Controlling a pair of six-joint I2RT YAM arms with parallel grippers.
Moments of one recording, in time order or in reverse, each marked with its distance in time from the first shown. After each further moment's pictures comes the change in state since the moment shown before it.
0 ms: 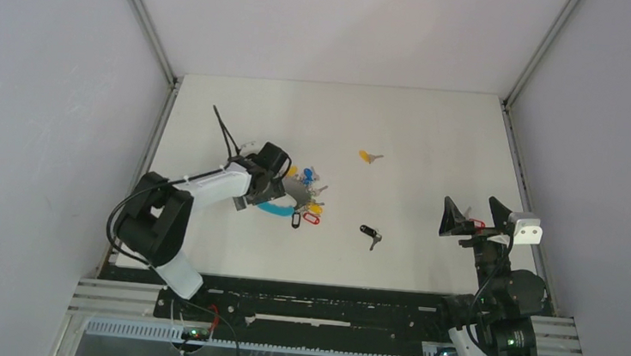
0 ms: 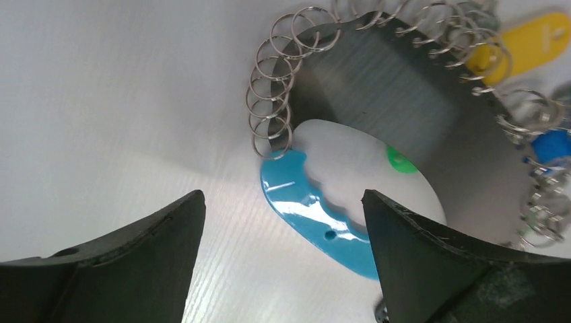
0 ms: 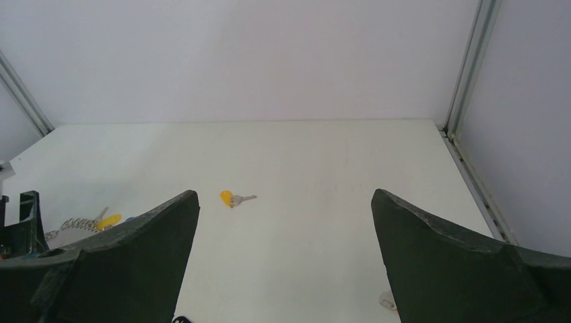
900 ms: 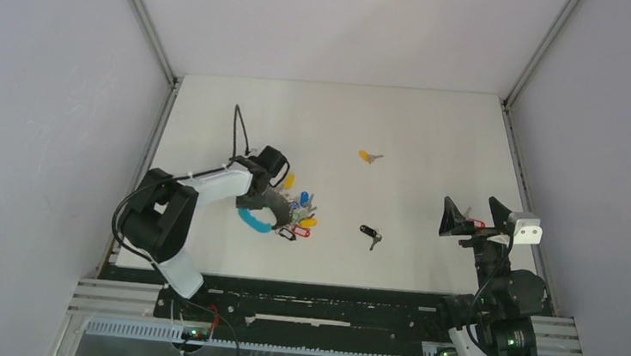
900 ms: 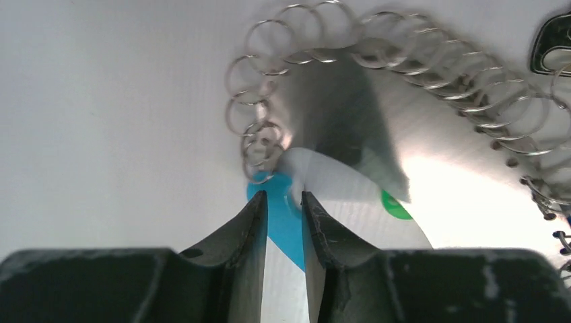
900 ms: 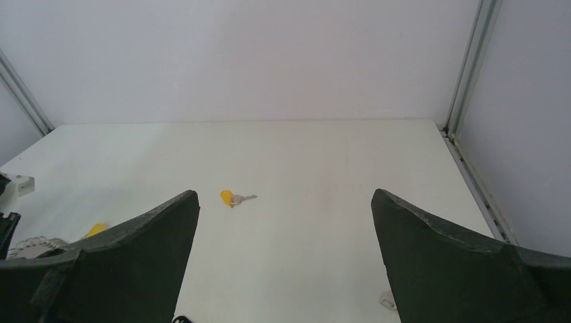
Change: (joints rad) left arm 0.031 0.048 -0.023 -0.029 -0.016 0.322; right arm 0.001 0.000 0.000 -0.001 0.000 0.000
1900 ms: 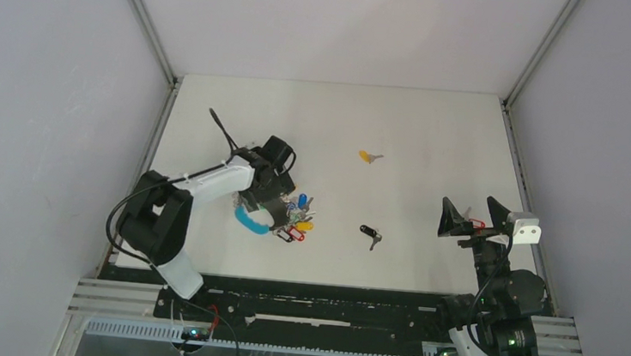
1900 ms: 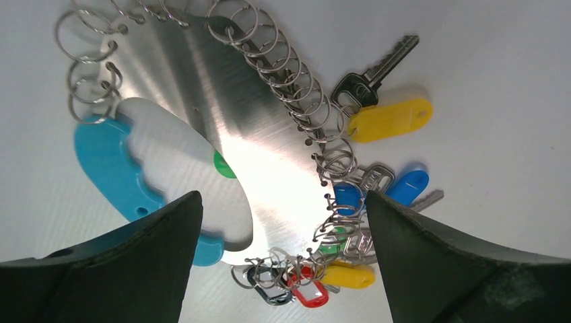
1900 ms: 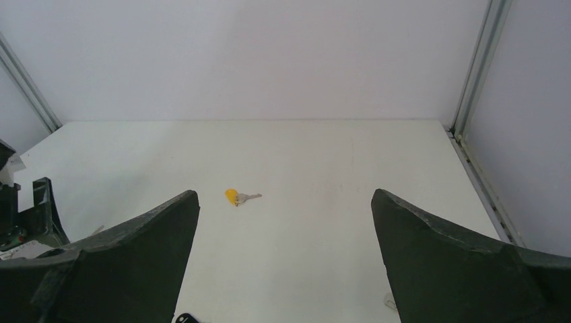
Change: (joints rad) left arm -0.045 -0.024 0.121 -0.075 0.143 -0.476; right arm 0.019 0.000 0.000 -0.001 0.000 0.000
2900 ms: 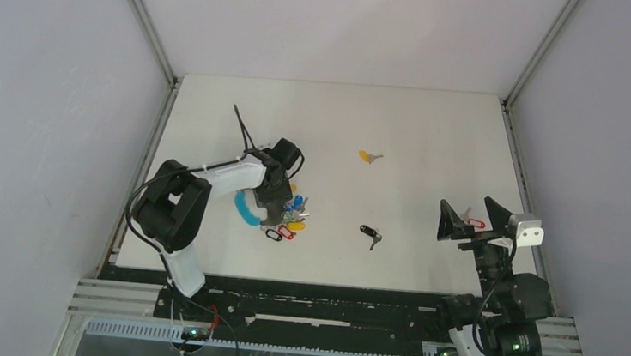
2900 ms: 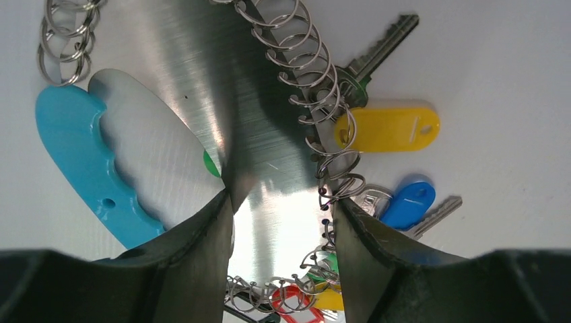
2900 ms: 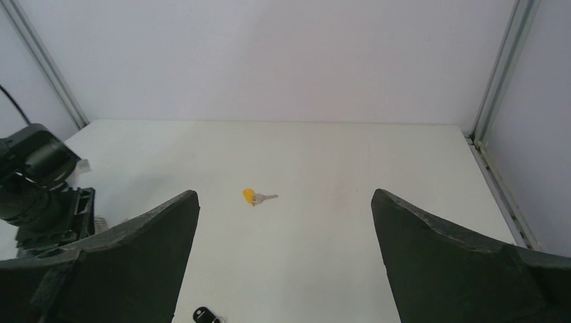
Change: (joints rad) left arm -0.021 0.144 0.038 0.037 0.006 0.130; right arm 0.005 0.000 0.027 -0.027 -0.039 0.013
